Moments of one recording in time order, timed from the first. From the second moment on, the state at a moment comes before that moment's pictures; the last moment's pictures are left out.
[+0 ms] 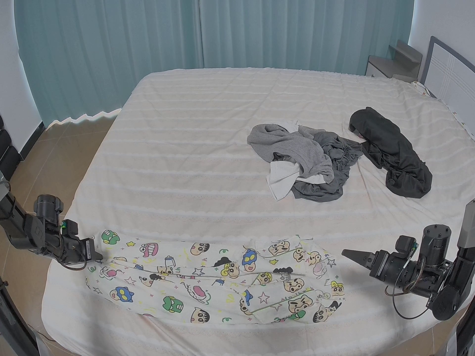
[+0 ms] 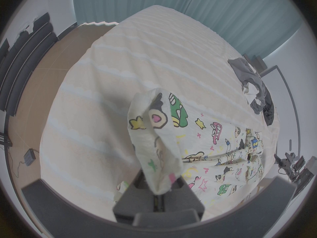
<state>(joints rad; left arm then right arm) 0.28 1.98 -0.71 -0.25 -0.35 -0.03 0.25 1.98 -0.02 -1.55 0.28 0.69</state>
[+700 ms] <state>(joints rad) 0.65 1.97 -1.03 0.12 -0.46 0.14 0.24 1.99 -0.02 -1.55 0.28 0.69</state>
